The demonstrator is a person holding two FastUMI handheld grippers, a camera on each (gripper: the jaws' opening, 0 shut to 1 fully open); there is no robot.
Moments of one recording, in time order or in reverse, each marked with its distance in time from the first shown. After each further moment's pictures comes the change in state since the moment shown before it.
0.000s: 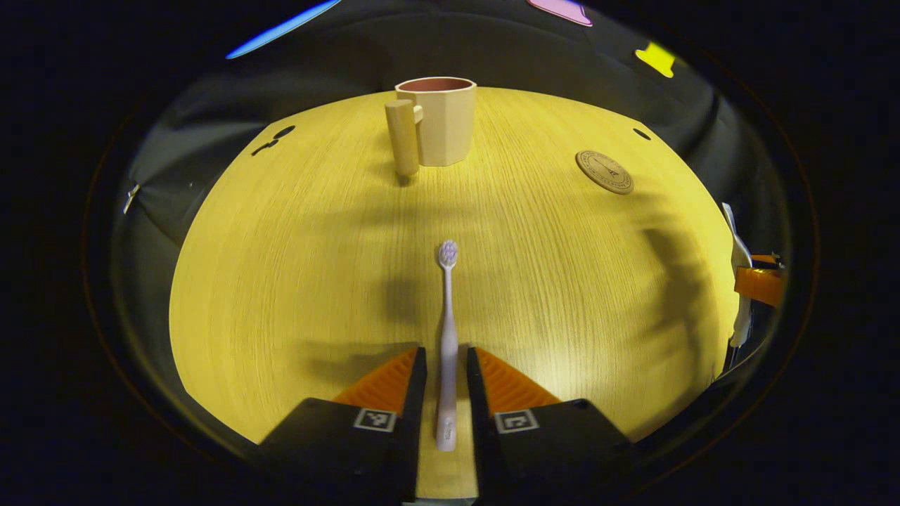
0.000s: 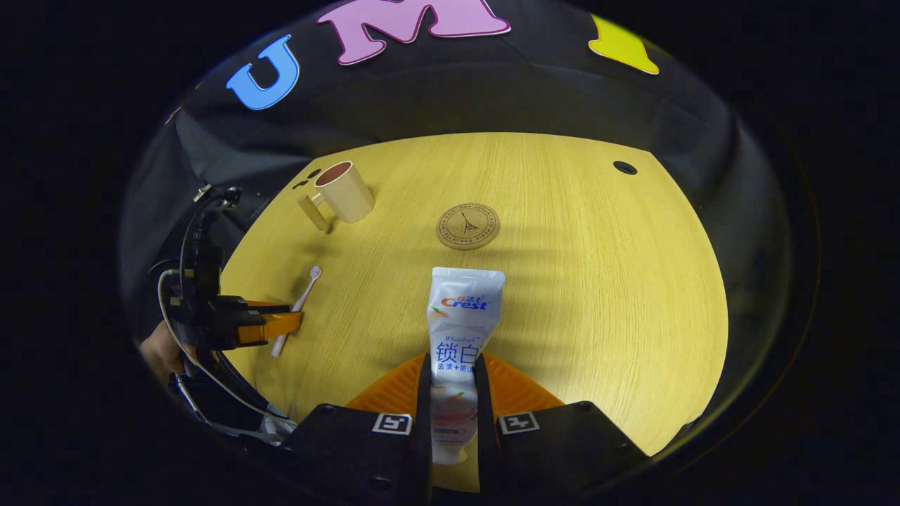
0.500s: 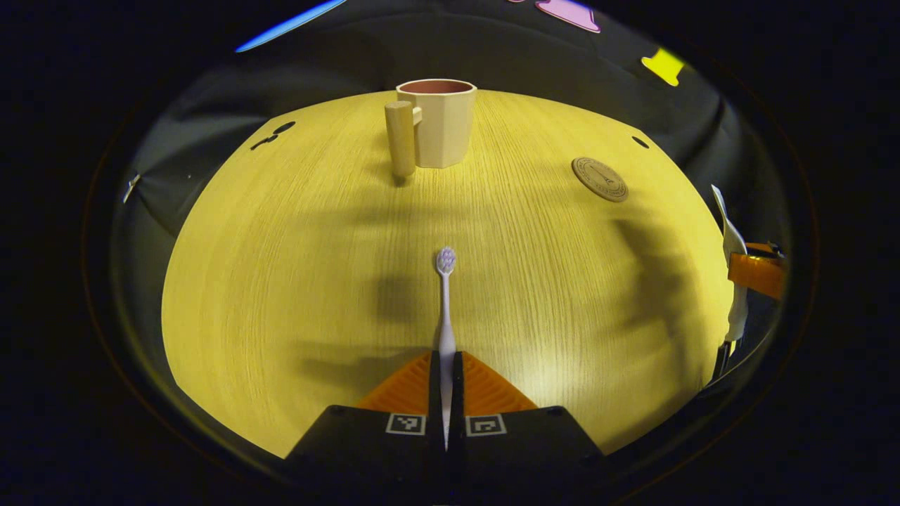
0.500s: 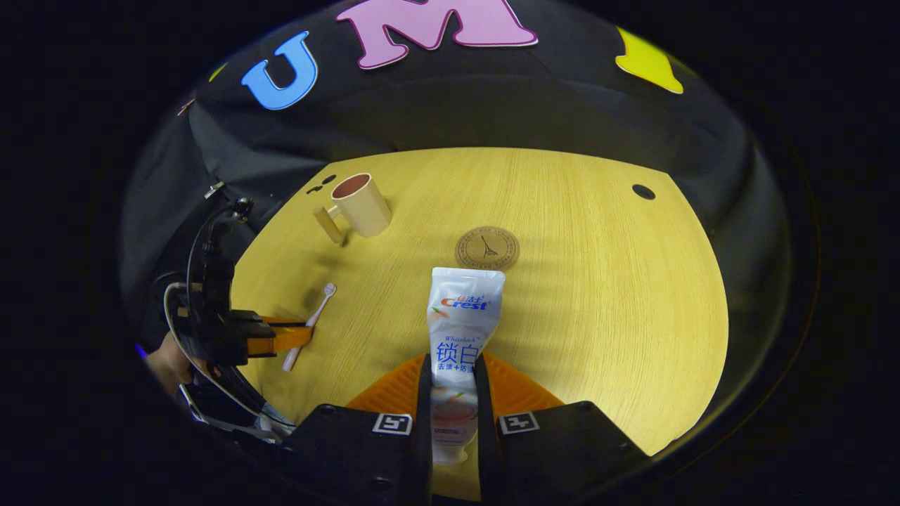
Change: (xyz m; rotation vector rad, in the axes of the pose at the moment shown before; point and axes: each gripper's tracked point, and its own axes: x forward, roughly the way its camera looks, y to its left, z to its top) left arm -0.003 -0.009 0.000 -0.064 -0.018 -0.046; right arm 0.008 0.018 0.039 -0.053 -0.050 0.032
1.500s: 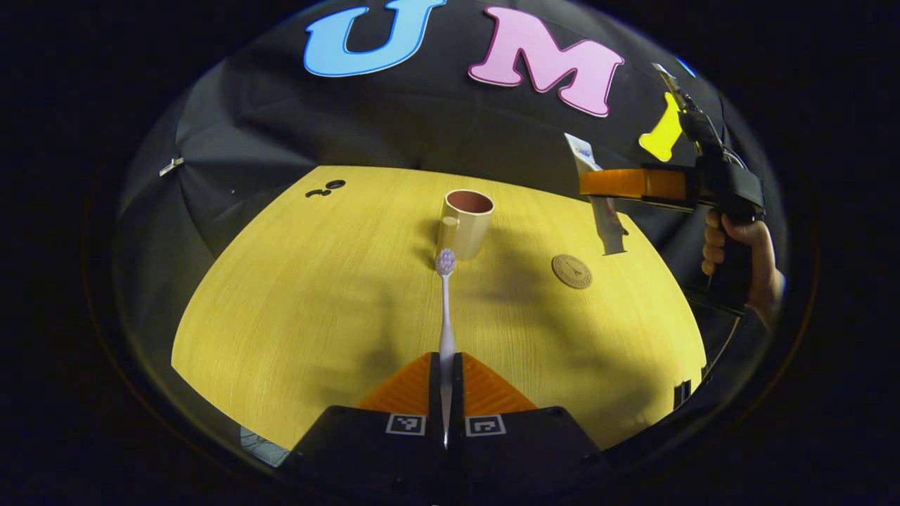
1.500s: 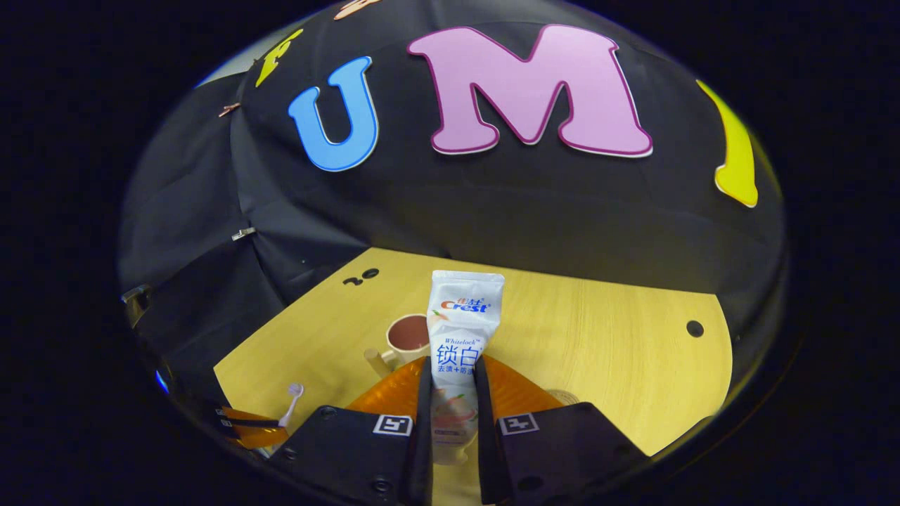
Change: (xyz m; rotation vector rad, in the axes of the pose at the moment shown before) left arm -0.115 0.017 0.038 -0.129 -0.356 -0.019; right arm 0.046 0.112 0.195 -0.146 -0.383 0.105
